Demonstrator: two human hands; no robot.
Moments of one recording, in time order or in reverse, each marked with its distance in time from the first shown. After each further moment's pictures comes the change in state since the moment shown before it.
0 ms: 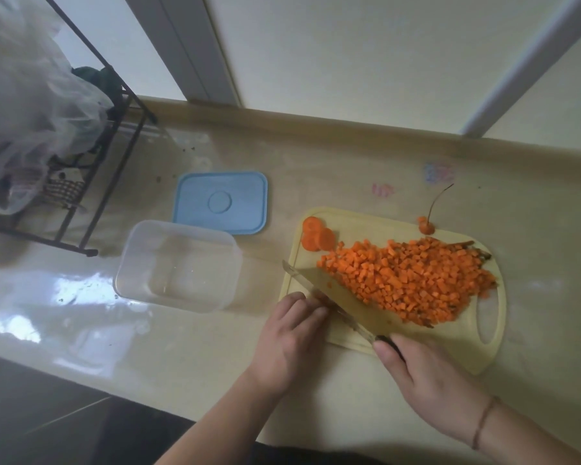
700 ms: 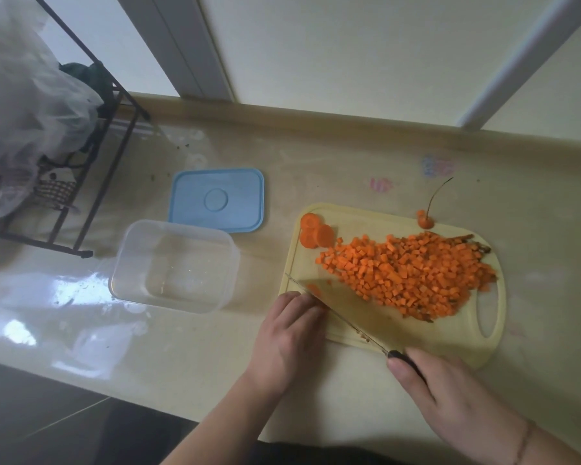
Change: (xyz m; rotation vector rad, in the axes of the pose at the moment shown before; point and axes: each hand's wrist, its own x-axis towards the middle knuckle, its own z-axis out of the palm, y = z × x) left_hand 0.003 0.008 -0.007 -0.028 0.037 -0.054; right_hand -0.026 0.001 -0.007 0.028 0.009 0.029
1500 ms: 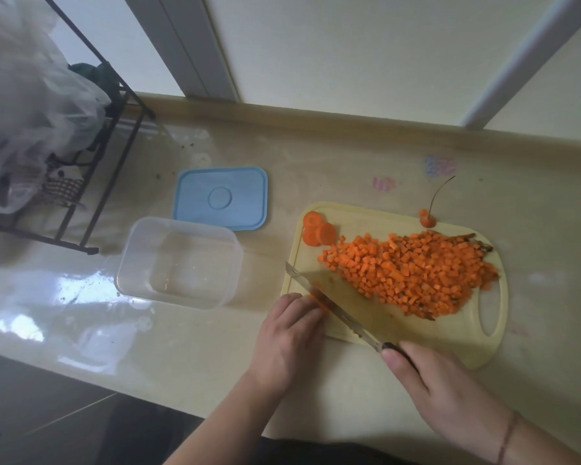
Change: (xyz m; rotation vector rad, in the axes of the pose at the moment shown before) left_hand -0.006 -0.003 0.002 0.022 0.038 0.019; right_hand 0.007 -0.006 0.007 0.068 0.004 -0.020
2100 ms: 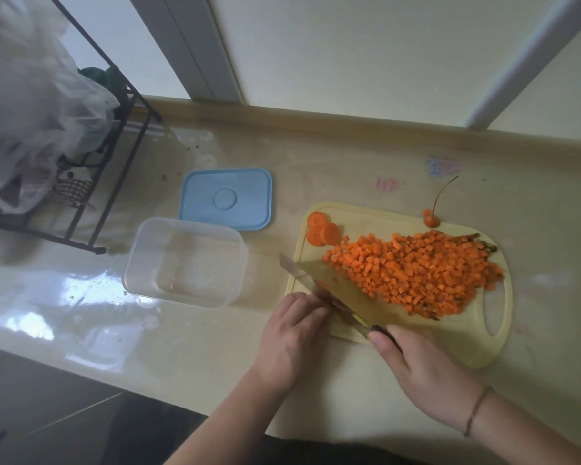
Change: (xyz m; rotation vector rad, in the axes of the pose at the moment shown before) left_hand -0.002 -0.002 -0.003 -0.017 -0.071 -0.004; right_hand 0.023 -0.011 0.007 -0.049 -0.021 0.005
